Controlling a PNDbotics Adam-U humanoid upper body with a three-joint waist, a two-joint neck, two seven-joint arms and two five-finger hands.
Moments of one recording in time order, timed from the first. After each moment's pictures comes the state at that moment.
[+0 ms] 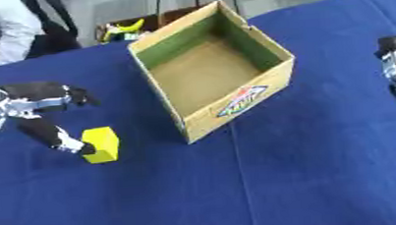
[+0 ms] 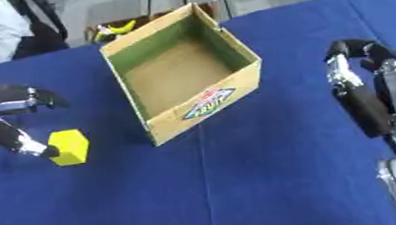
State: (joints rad) left arm -0.74 0.74 -0.14 -1.36 -0.72 -0.30 -0.81; right arm -0.45 -0.30 0.09 -1.94 0.39 0.33 -0.15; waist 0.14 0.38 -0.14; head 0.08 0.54
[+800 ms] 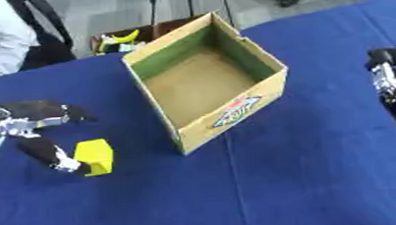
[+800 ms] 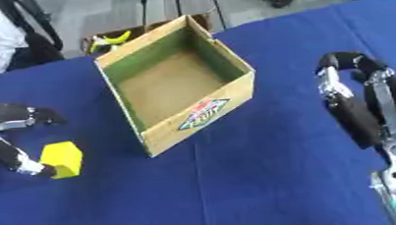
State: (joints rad) left arm -0.75 0.72 -0.17 -1.35 -0.80 -0.29 -0.81; right arm -0.45 -0.30 0.09 -1.94 0.39 0.33 -0.15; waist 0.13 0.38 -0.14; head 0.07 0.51
